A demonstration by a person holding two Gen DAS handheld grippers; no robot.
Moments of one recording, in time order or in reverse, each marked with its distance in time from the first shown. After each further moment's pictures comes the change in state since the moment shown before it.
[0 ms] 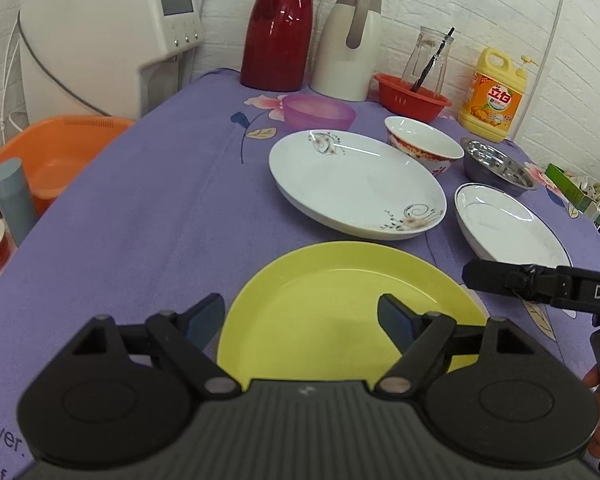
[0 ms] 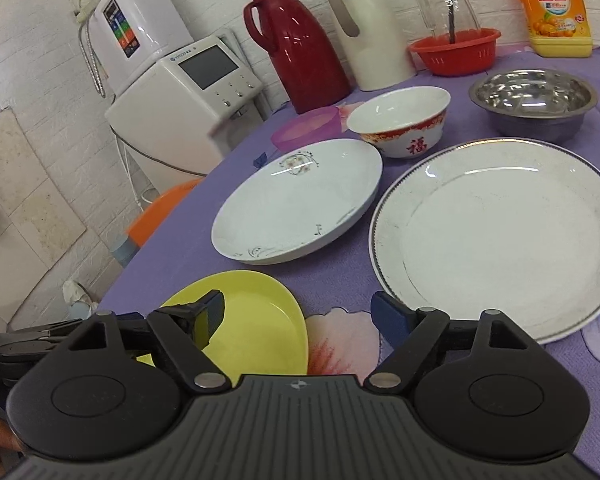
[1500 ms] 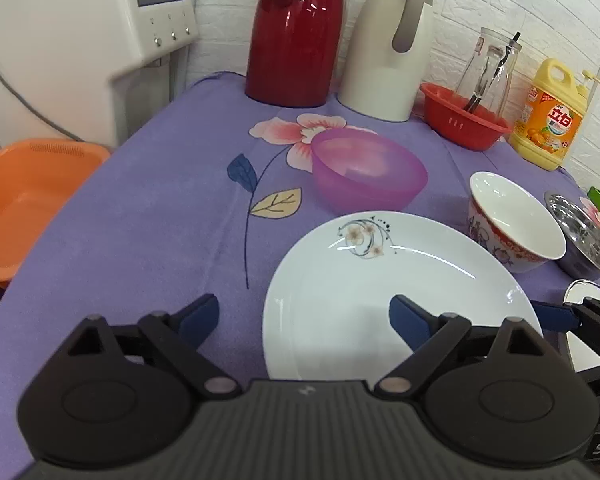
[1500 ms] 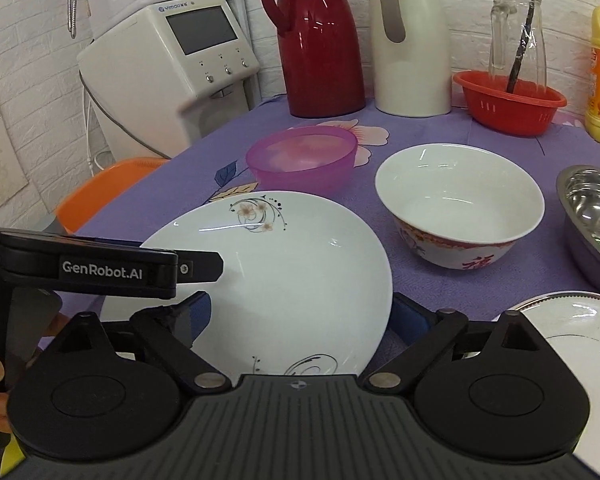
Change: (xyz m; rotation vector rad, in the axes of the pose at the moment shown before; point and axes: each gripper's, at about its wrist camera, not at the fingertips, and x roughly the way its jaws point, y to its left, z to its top) left arm 0.129 0.034 0.108 -0.013 0.032 0.032; right arm 0.124 0.029 0.064 -0.274 0.042 -0.128
